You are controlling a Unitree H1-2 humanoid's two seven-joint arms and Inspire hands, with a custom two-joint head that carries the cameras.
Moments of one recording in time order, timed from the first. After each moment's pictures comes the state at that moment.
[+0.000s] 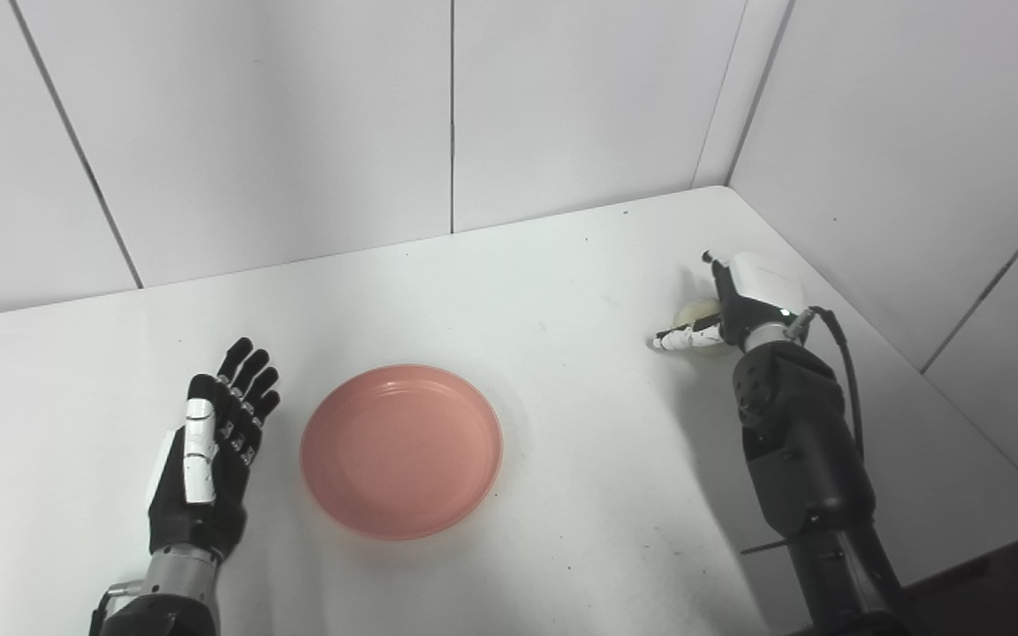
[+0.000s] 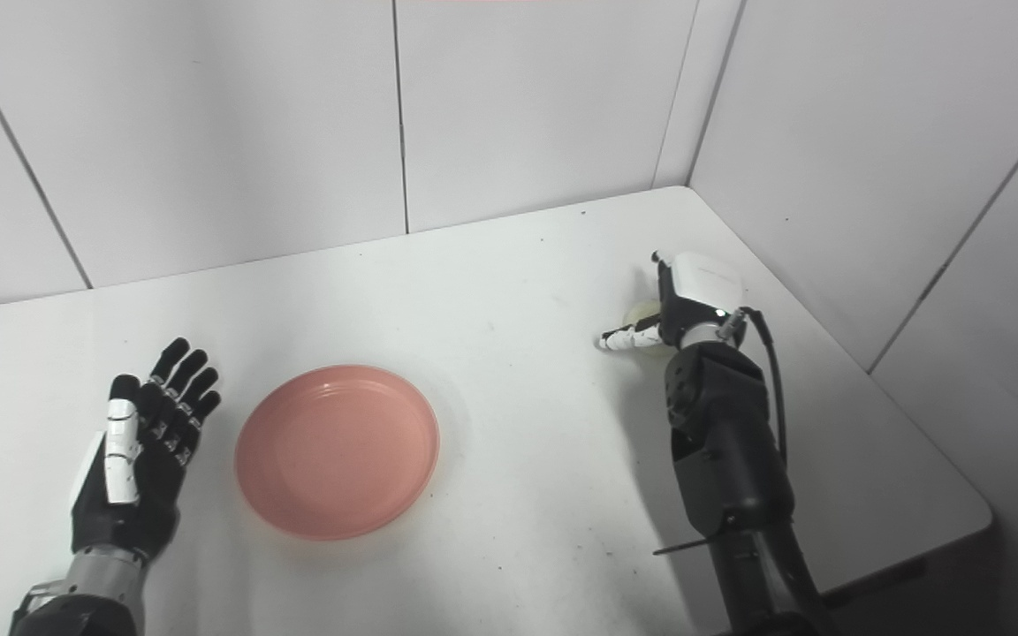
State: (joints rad) left arm -0.29 -0.05 -0.03 0.24 -0.19 -0.01 -0.21; right arm -0.36 -0.40 -0.24 0.03 -1.17 0.47 0.47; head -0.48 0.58
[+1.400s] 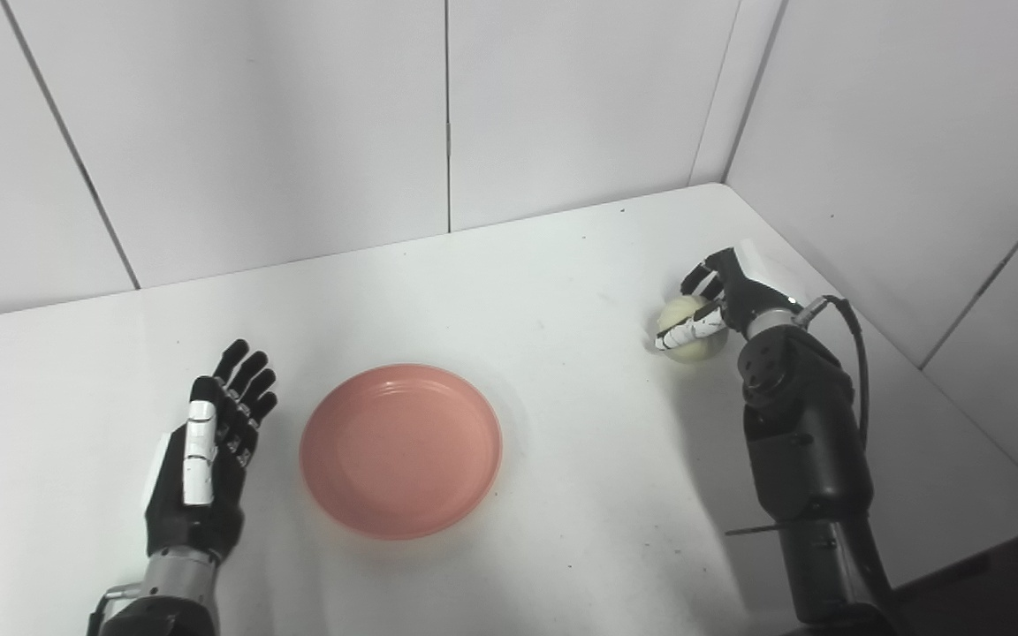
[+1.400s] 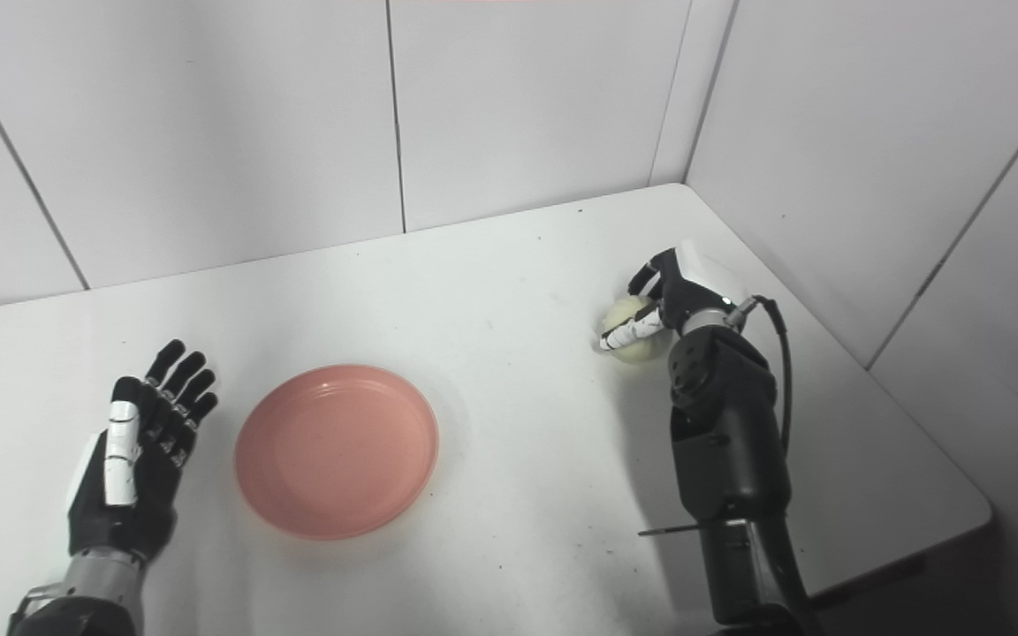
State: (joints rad) left arm -0.29 -0.07 -0.05 0.24 -0.18 -0.01 -0.19; right arm -0.39 -0.35 -0.35 -0.04 -1.00 0.47 0.45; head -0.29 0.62
